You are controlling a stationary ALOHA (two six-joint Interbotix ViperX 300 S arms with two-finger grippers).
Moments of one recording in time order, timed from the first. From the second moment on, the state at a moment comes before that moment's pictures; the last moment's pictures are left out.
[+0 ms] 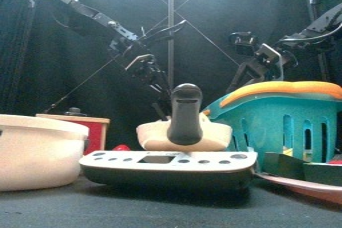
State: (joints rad) left arm 0.41 0.02 0.36 -0.37 0.39 1.11; right arm -0.35 -0.39 1.00 -1.06 -0.11 1.23
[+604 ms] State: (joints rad) left arm 0.41 0.01 0.36 -0.36 0.43 1.09; right arm -0.35 -0.39 1.00 -1.06 -0.11 1.23
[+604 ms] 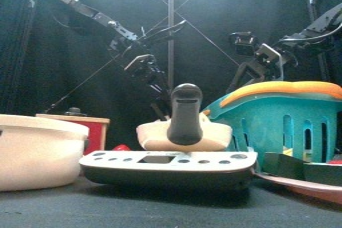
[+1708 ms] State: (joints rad) left arm 0.38 -0.05 0.33 -0.19 0.50 0.89; right arm -0.35 -0.39 1.00 -1.06 -0.11 1.23
